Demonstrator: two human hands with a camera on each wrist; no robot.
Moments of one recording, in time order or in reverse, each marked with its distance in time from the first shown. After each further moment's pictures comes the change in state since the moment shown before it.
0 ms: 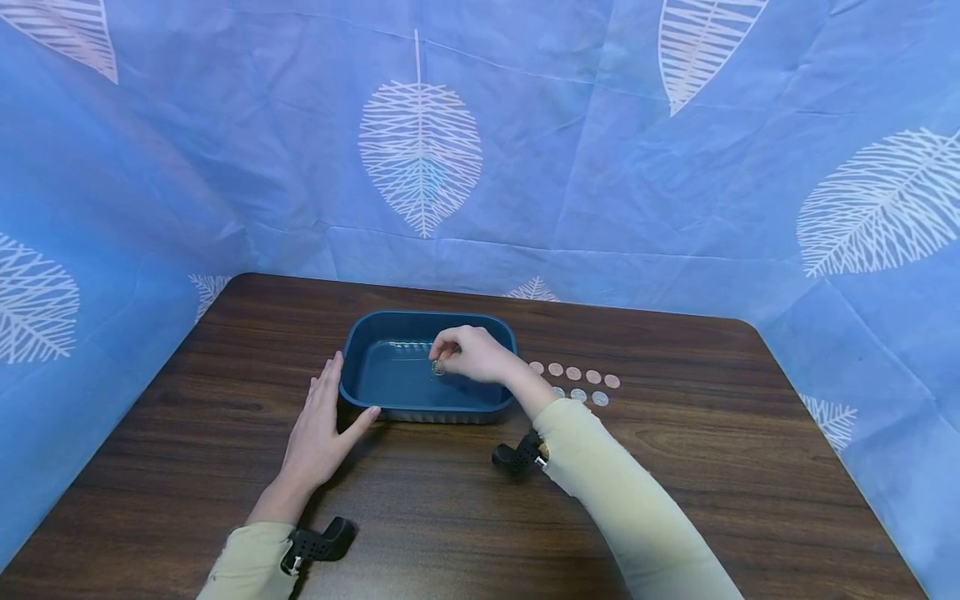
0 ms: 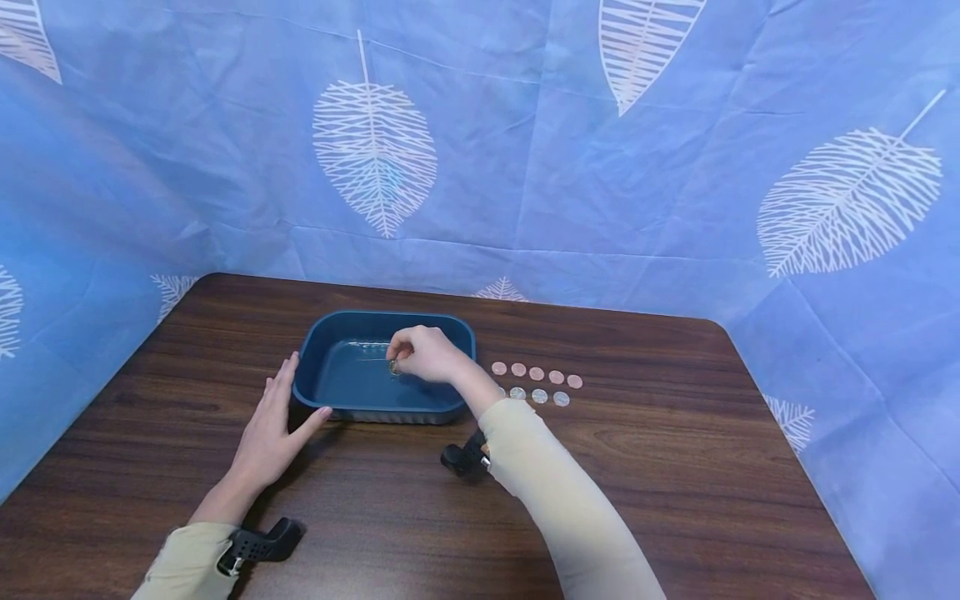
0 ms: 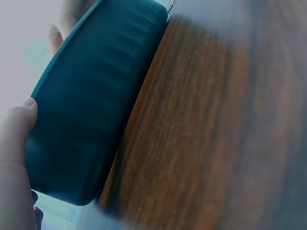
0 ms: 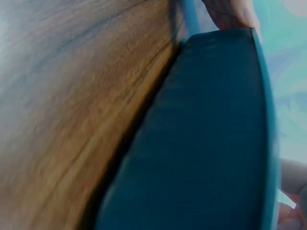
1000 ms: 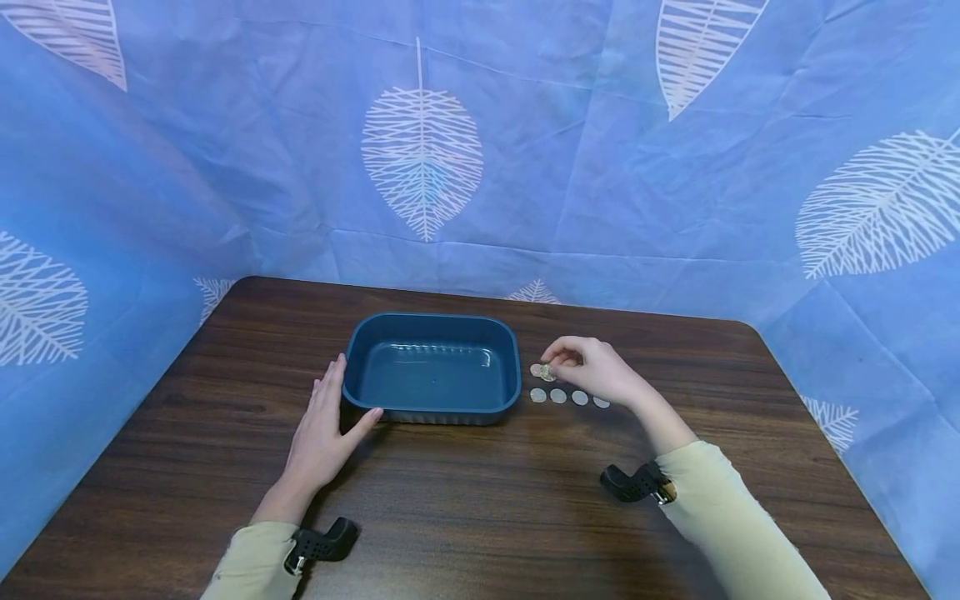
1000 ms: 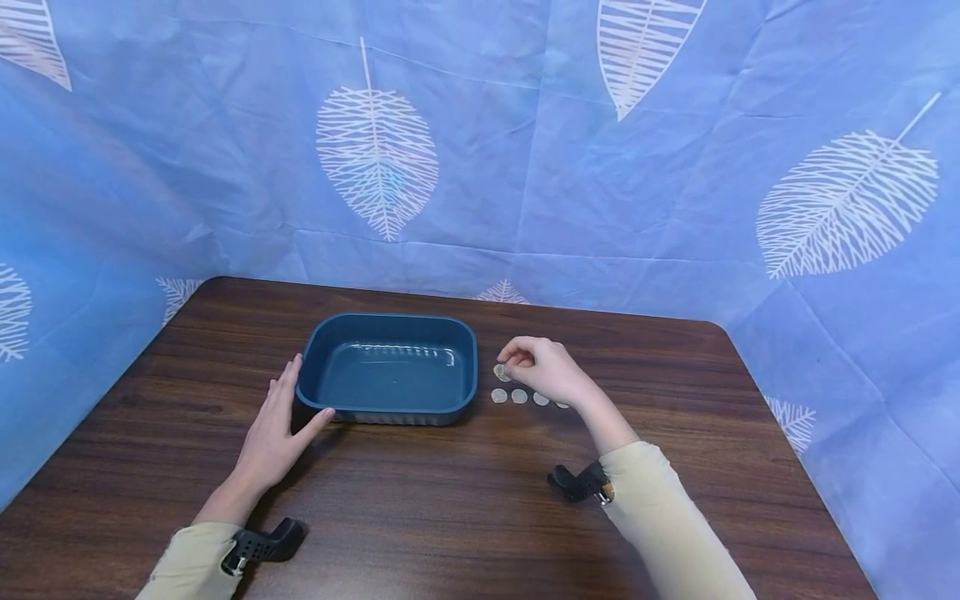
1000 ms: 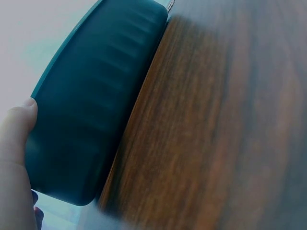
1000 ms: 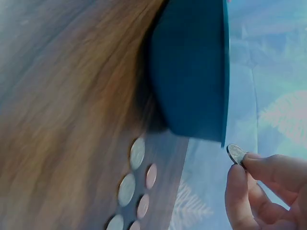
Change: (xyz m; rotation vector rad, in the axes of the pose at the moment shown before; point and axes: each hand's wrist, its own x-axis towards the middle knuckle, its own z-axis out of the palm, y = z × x) left_hand 0.000 0.001 -0.001 -0.002 -0.002 -0.008; right_hand -0.116 0.056 -0.062 -0.020 0.213 0.141
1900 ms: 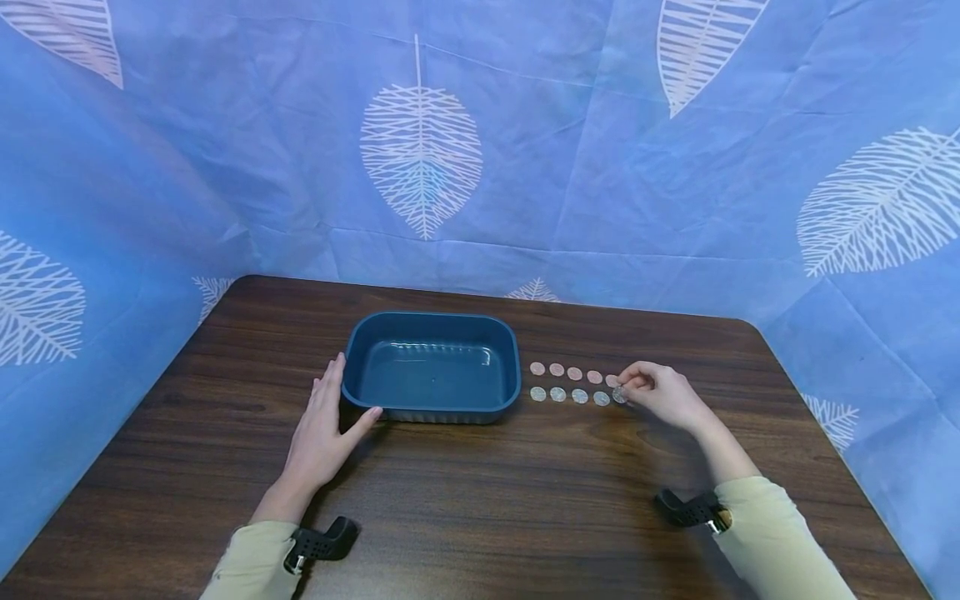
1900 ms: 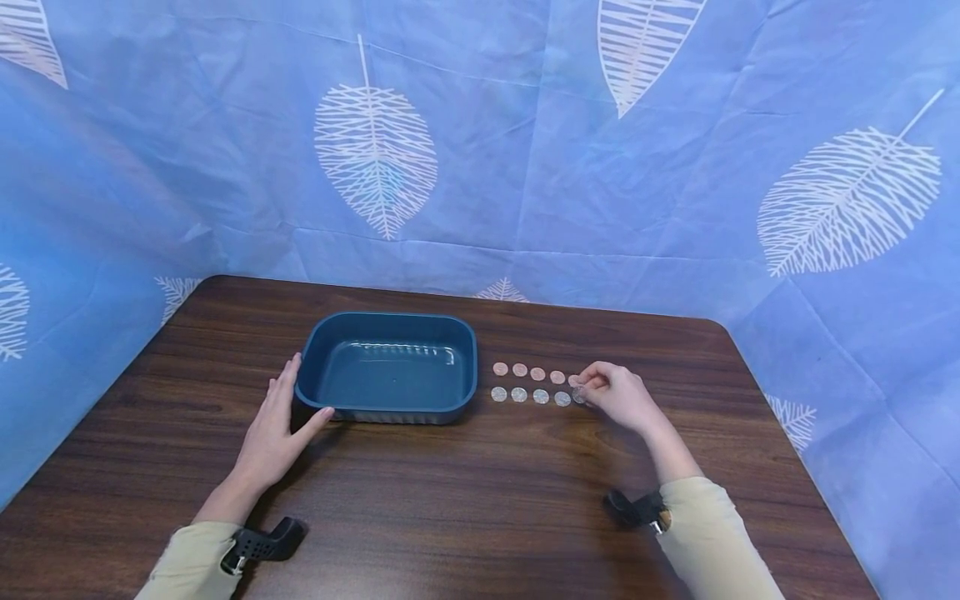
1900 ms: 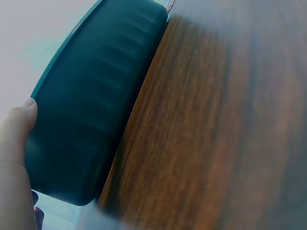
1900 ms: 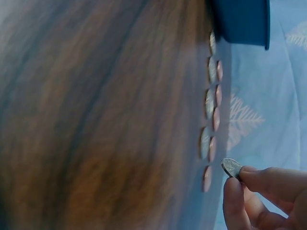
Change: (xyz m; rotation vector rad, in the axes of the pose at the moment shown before) left_hand 0.001 -0.001 -0.001 -0.007 -0.013 -0.009; right_hand -0.059 0.075 -0.024 -0.056 0.096 0.214
